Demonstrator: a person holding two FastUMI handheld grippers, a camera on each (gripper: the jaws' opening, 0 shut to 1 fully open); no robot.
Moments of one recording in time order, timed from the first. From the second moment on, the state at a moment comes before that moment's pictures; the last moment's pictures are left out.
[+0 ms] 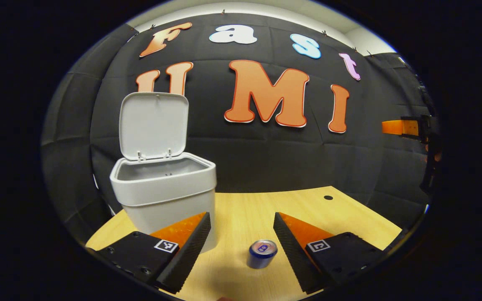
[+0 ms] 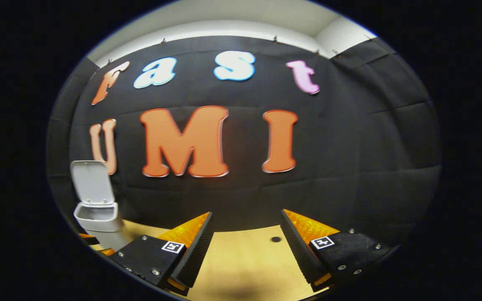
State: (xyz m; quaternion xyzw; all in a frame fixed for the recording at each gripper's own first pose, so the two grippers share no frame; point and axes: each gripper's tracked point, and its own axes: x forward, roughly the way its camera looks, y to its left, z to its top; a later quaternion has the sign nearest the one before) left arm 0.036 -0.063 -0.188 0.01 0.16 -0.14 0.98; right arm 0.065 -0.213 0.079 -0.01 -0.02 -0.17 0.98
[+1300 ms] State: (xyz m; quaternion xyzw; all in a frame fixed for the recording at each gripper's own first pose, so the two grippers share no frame) left arm 0.050 -0.099 -0.375 0.06 0.29 -0.12 0.95; right arm 0.071 -0.177 -0.064 -0.04 0.14 -0.10 0.98
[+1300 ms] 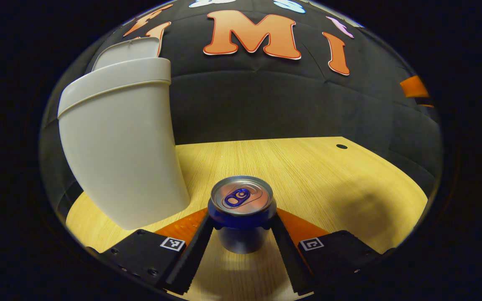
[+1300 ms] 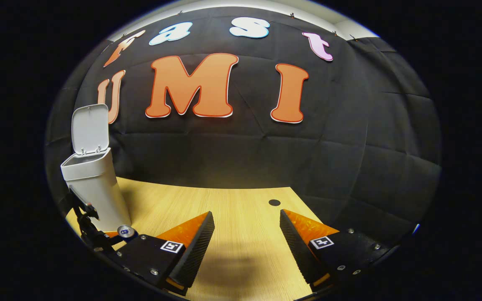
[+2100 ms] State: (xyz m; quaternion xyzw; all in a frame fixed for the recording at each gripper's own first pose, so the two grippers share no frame) left arm 0.110 0.058 -0.054 -0.01 0.20 -0.07 0.98; right arm 0.083 -0.111 -0.050 0.02 0.12 -0.05 0.99
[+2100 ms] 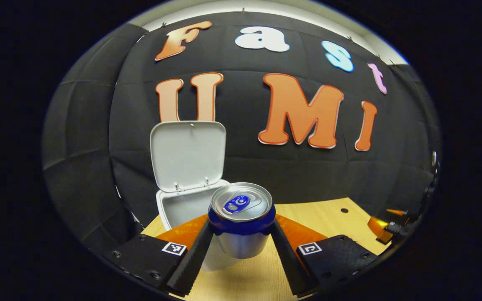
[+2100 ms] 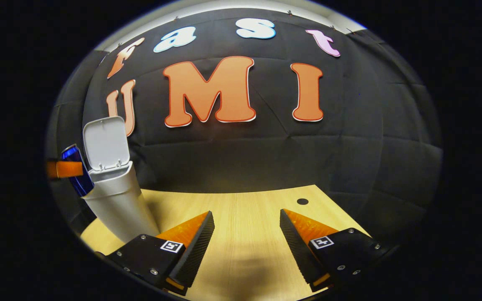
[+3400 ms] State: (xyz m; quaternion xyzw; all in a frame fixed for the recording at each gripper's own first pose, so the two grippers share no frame) left arm 0.251 0.111 0.097 -0.03 0.04 -0.02 1.00; right arm 0.096 -0.099 -0.045 0.02 0.13 -0.04 0.99
